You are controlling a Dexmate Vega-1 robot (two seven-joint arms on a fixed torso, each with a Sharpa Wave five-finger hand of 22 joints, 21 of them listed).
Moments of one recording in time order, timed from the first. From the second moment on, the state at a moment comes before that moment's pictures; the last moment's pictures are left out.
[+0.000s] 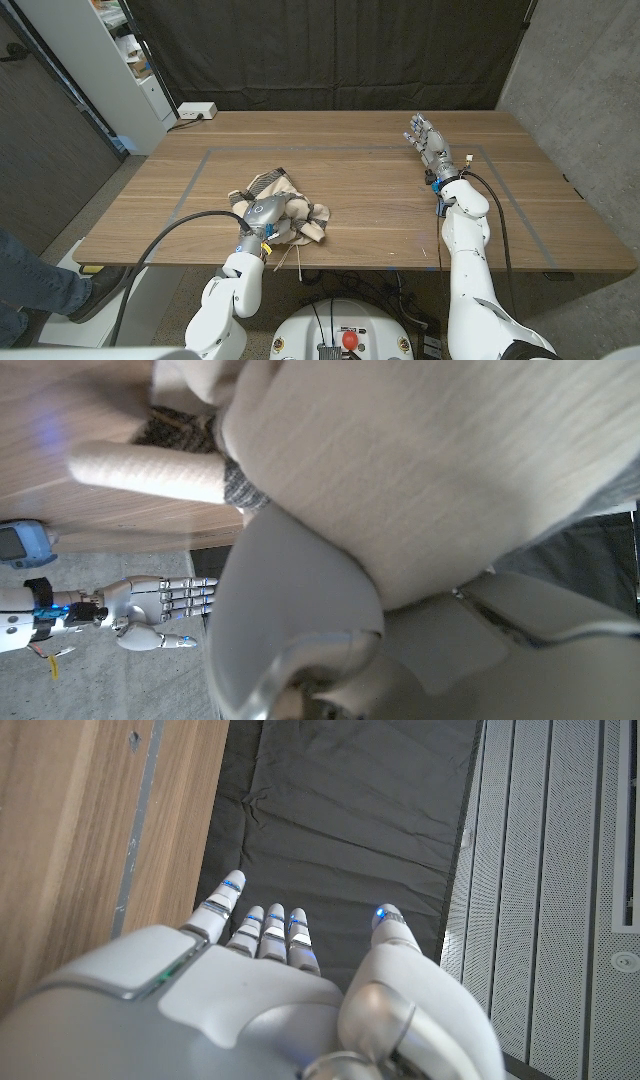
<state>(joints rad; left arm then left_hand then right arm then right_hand) 1.56 0.18 0.16 -2.11 1.25 0.16 0.05 1.41 0.05 0.35 -0.15 0.24 0.50 -0.04 0.34 0.30 0.39 -0.07 0.49 0.50 0.56 0.08 0.62 0.65 0.70 0.22 0.71 0.26 -0.82 0.22 0.42 -1.31 -0.06 0.26 0.56 0.34 0.09 0.29 -0.12 0.20 0.15 0.05 0.19 0.19 0.11 0.07 0.19 0.19 0.01 0.03 0.21 0.21 0.22 0.04 0.18 0.17</state>
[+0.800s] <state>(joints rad) 1.59 0.18 0.12 -2.16 1.26 0.13 0.07 1.42 0.05 0.35 -0.16 0.25 0.53 -0.03 0.36 0.33 0.40 -0.07 0.51 0.54 0.63 0.02 0.63 0.69 0.82 0.07 0.76 0.27 -0.84 0.23 0.40 -1.34 -0.06 0.26 0.56 0.34 0.09 0.29 -0.12 0.20 0.15 0.05 0.19 0.19 0.11 0.07 0.19 0.19 0.01 0.03 0.21 0.21 0.22 0.04 0.18 0.17</state>
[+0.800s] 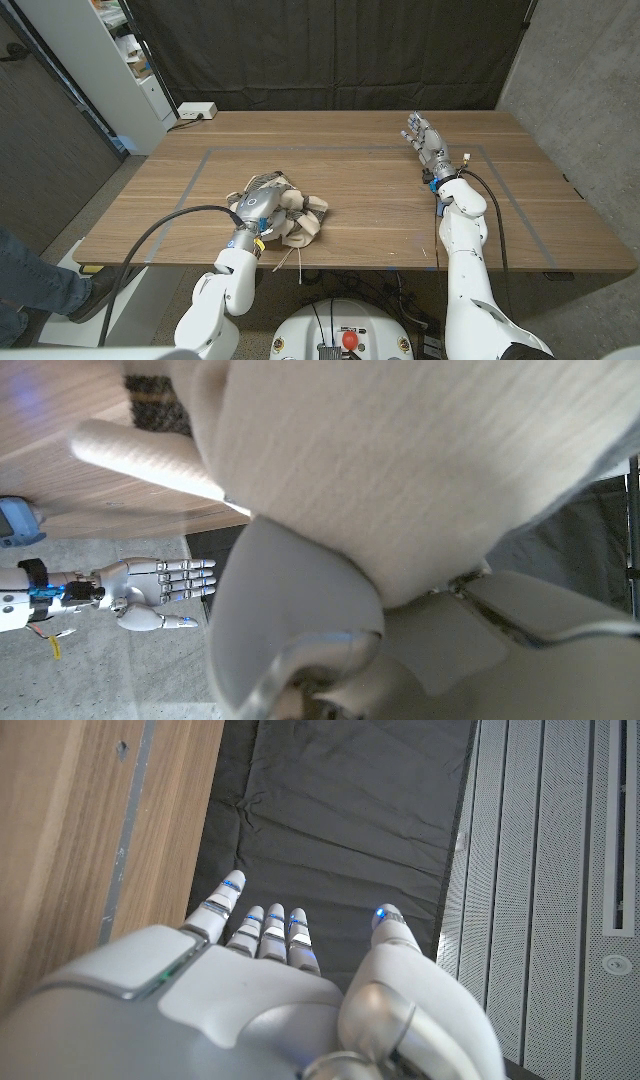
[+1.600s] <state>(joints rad) 1.59 0.18 0.12 -2.20 1.29 0.12 0.08 1.45 0.07 0.36 -0.16 0.26 0.54 -0.02 0.37 0.35 0.42 -0.07 0.51 0.58 0.65 0.00 0.64 0.72 0.85 0.00 0.82 0.28 -0.84 0.23 0.39 -1.36 -0.06 0.26 0.56 0.34 0.09 0.29 -0.13 0.20 0.16 0.05 0.19 0.19 0.11 0.08 0.19 0.19 0.01 0.03 0.21 0.21 0.22 0.04 0.18 0.17</state>
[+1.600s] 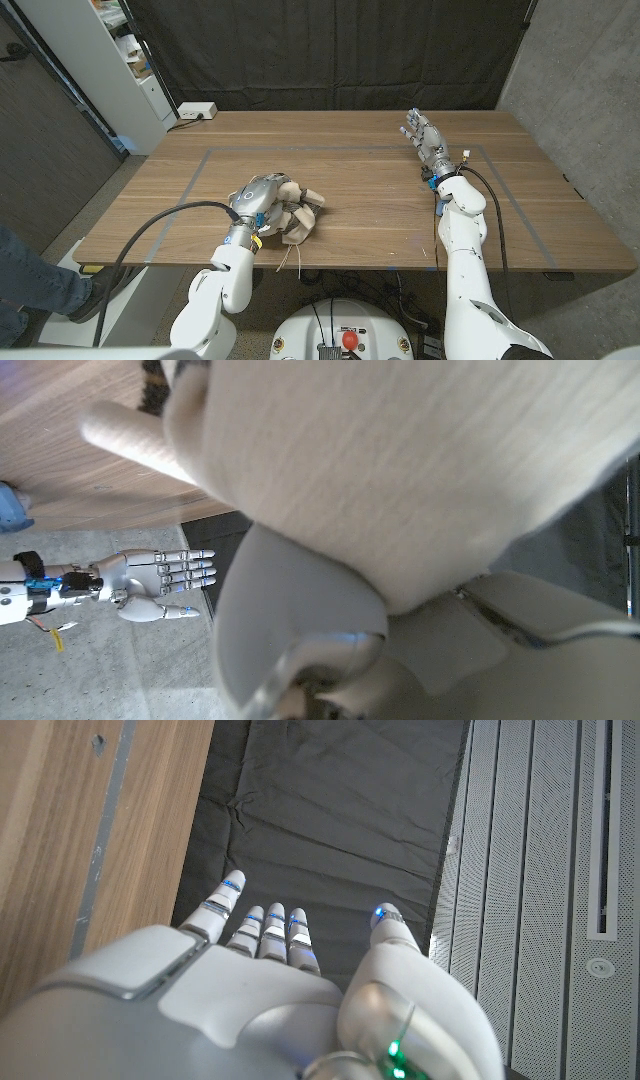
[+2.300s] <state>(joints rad) 1.58 0.19 0.13 -2.26 1.36 0.14 0.06 1.46 0.07 0.36 -0.16 0.27 0.55 -0.02 0.38 0.37 0.42 -0.07 0.52 0.62 0.66 0.00 0.65 0.74 0.86 -0.03 0.86 0.29 -0.83 0.22 0.39 -1.35 -0.06 0.26 0.56 0.34 0.09 0.29 -0.13 0.20 0.16 0.05 0.19 0.19 0.11 0.08 0.19 0.19 0.01 0.03 0.21 0.21 0.23 0.03 0.18 0.17</state>
